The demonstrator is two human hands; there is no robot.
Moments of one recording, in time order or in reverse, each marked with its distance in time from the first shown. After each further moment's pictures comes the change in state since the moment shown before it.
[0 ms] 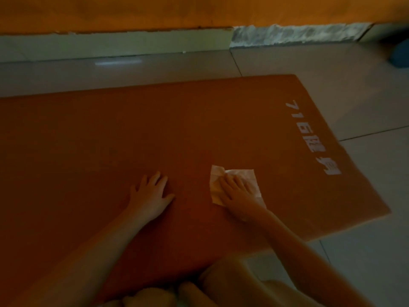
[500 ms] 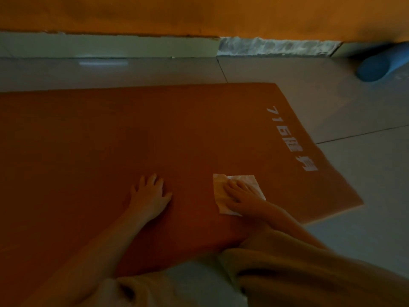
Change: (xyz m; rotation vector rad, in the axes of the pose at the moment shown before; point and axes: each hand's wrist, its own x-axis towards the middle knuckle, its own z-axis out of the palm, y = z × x) left_hand -0.005 0.022 0.010 -0.069 0.040 0.027; right_hand -0.049 0.027 -0.032 -0.084 -0.189 0.040
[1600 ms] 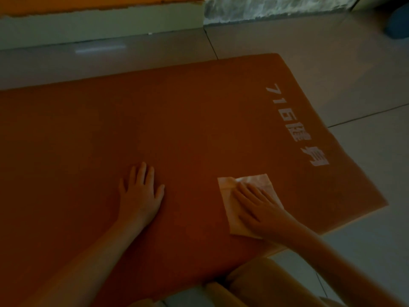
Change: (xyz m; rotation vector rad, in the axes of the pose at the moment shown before) left_hand 0.045 0.044 0.019 0.084 0.202 -0.061; right_hand -0.008 0.079 0.033 0.076 0.160 -0.127
